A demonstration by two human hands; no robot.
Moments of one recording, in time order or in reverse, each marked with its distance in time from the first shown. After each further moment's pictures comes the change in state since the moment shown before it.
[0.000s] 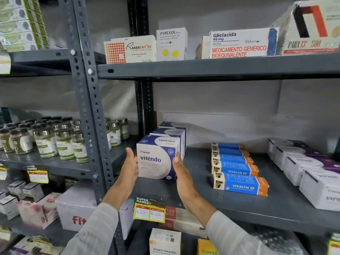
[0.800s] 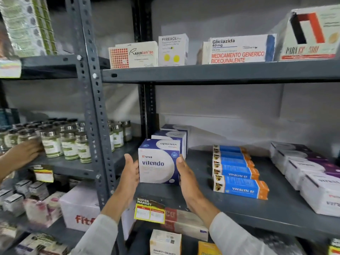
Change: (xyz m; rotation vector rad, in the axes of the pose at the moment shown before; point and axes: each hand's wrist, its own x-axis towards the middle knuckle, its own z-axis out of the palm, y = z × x) left_hand -0.022 -0.004 0.003 -0.057 0.057 0.027; right_hand -0.004 -0.011 -0.010 -0.011 0.003 -0.037
